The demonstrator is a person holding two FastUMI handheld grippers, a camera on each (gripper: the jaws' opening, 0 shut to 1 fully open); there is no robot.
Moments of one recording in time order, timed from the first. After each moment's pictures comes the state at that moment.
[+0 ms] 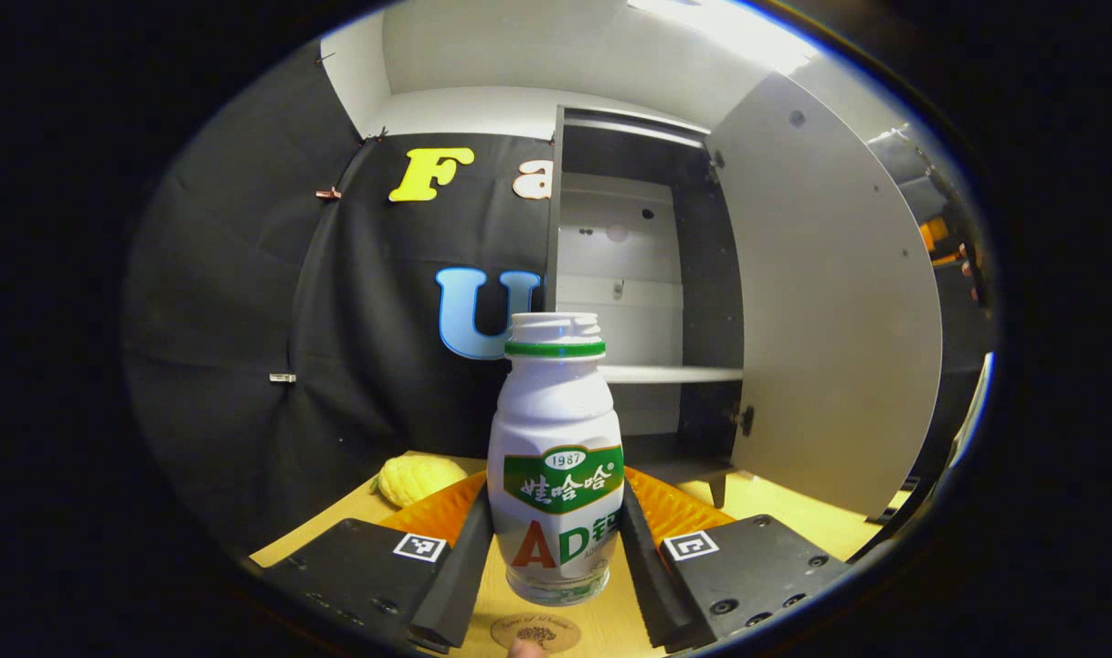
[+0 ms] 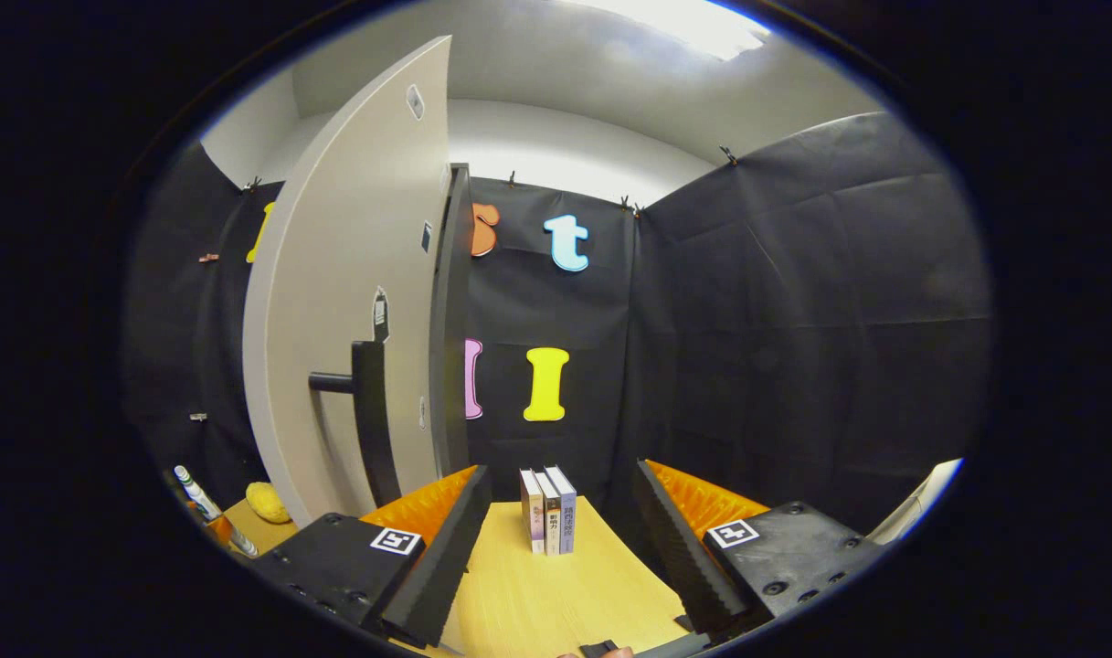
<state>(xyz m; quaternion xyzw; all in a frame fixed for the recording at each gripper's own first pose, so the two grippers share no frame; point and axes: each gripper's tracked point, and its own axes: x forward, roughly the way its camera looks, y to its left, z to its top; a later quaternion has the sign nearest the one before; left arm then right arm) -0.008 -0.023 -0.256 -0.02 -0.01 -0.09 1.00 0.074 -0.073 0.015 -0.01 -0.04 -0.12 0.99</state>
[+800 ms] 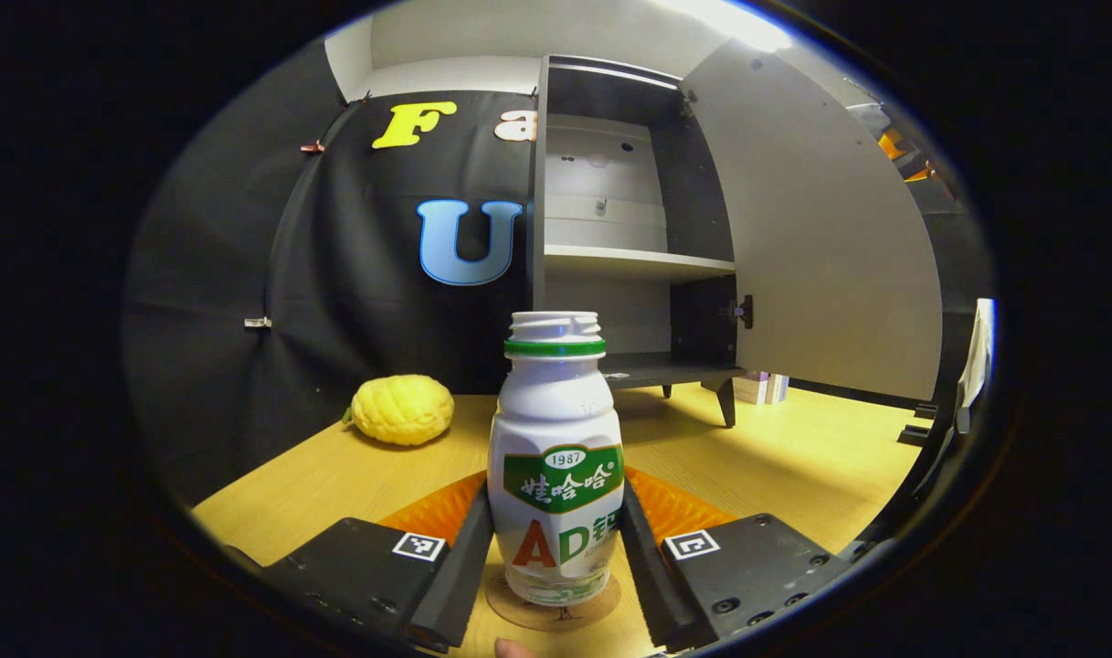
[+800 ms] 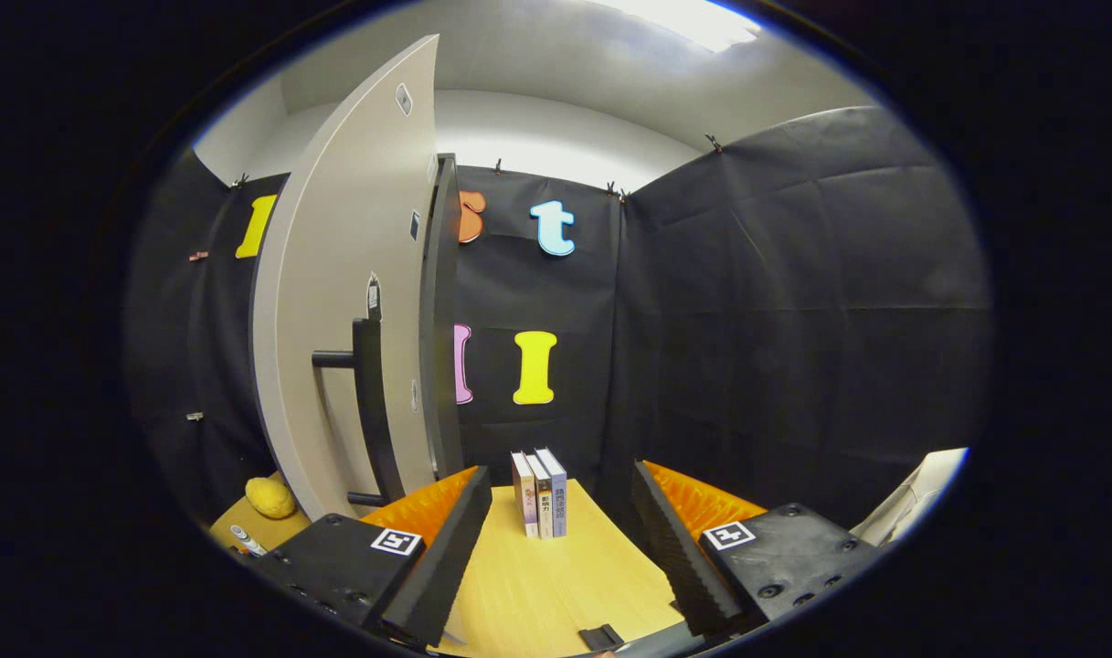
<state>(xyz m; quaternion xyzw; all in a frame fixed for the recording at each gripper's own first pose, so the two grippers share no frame) 0.012 -0.017 -0.400 0.00 0.03 -0.11 0.99 0.053 -0.087 -0.002 -0.01 0.00 -0.15 0.99</state>
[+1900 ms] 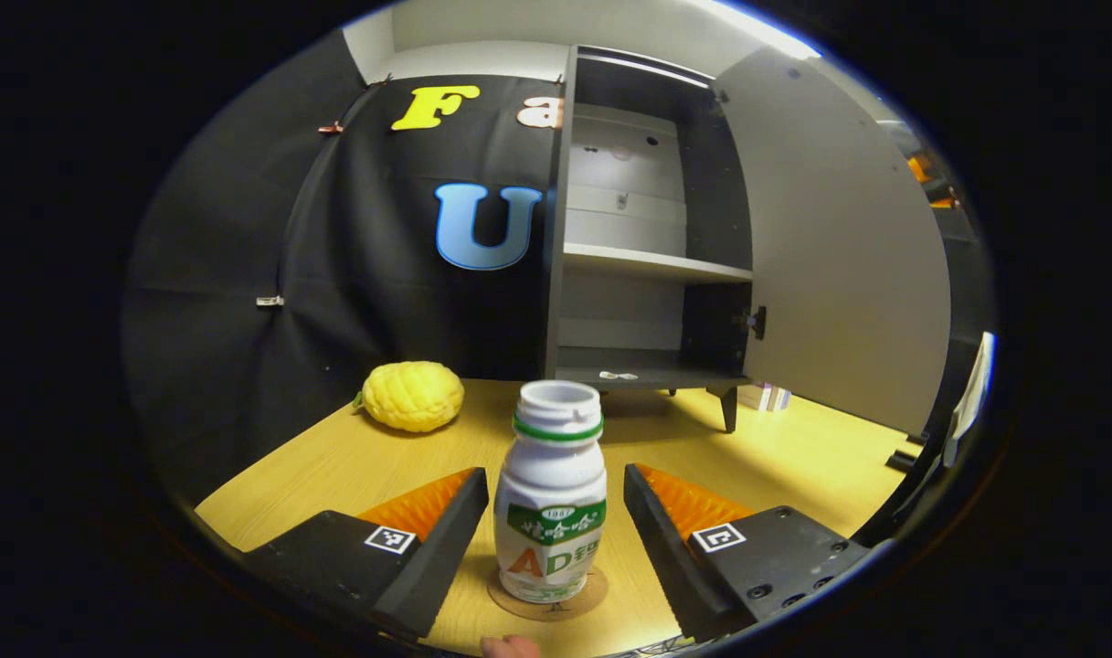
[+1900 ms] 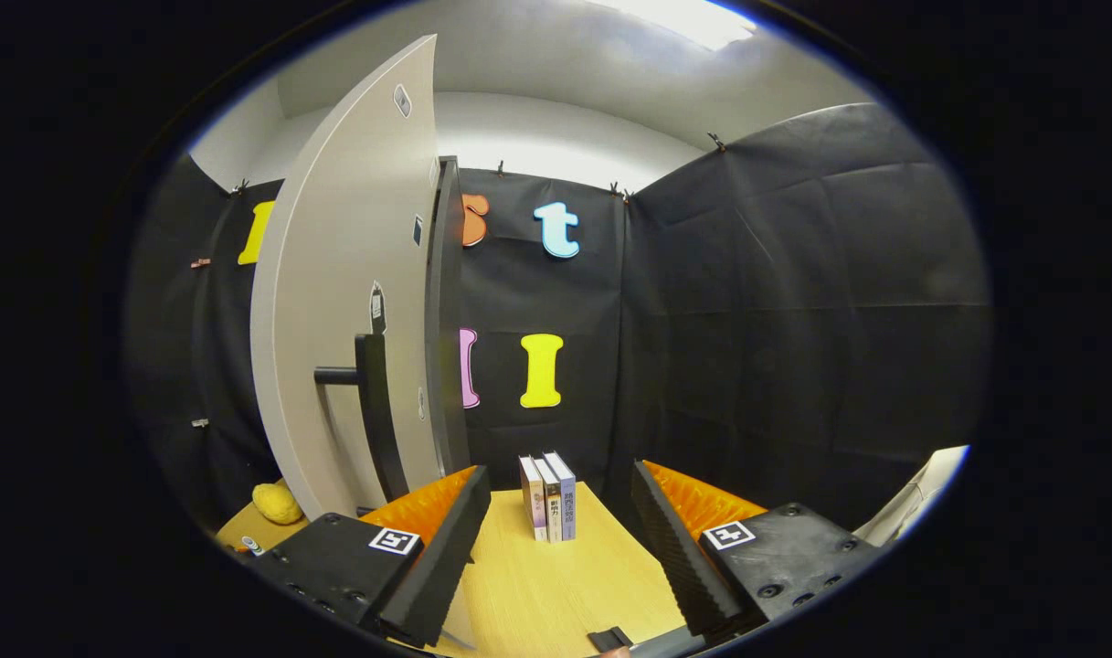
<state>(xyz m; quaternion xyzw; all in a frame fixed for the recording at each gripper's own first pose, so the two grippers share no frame) 0.000 -0.009 -0.357 -0.04 0.08 -0.08 0.99 0.065 -0.082 0.007 0.00 -0.01 -0.14 0.99</state>
